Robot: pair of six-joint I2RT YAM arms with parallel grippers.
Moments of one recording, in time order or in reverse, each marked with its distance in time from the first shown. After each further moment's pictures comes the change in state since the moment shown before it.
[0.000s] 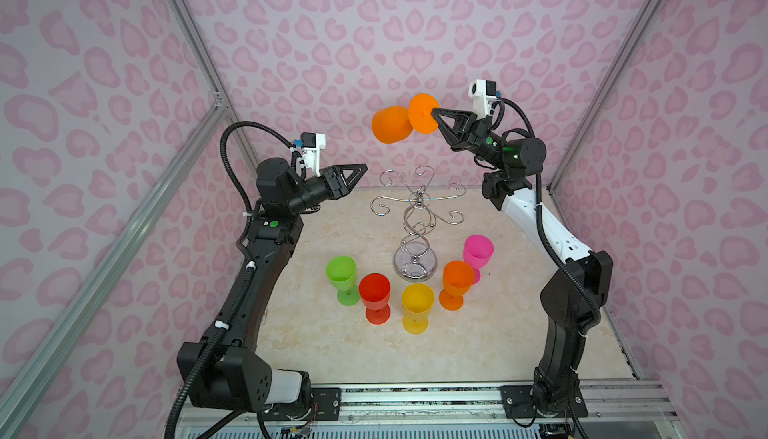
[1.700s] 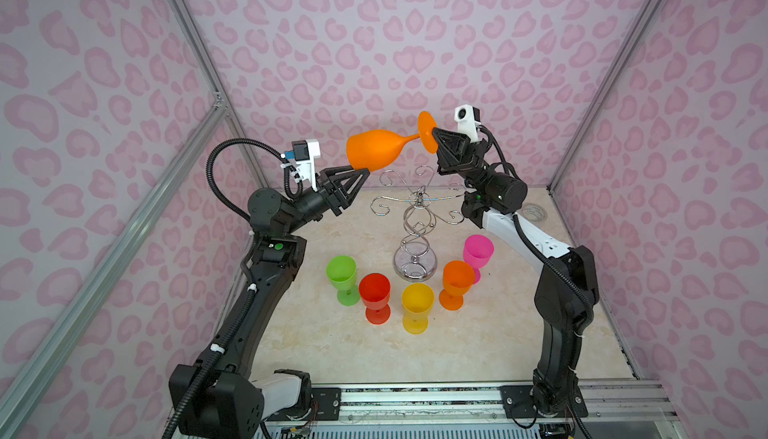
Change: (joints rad) left arm -0.057 -0.141 -0.209 0.474 0.008 -0.076; right arm 0.103 0.031 -0.172 0.510 0.176 0.431
